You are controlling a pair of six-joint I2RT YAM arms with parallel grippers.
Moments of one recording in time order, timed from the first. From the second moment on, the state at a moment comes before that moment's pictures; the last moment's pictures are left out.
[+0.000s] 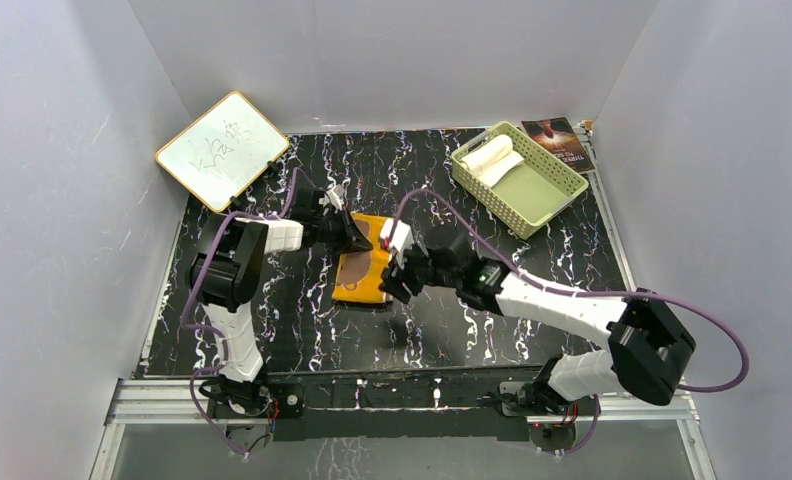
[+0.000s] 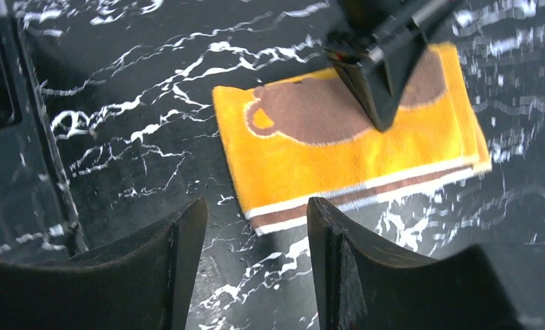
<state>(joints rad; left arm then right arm) -0.29 1.95 1.00 0.10 0.62 -0.63 0.84 1.35 0.86 0.00 -0.24 -0.11</state>
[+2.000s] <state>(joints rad) -0.01 1.40 0.99 -0.44 0.55 -0.41 0.92 1.84 1.20 -0.06 -0.56 -0.56</state>
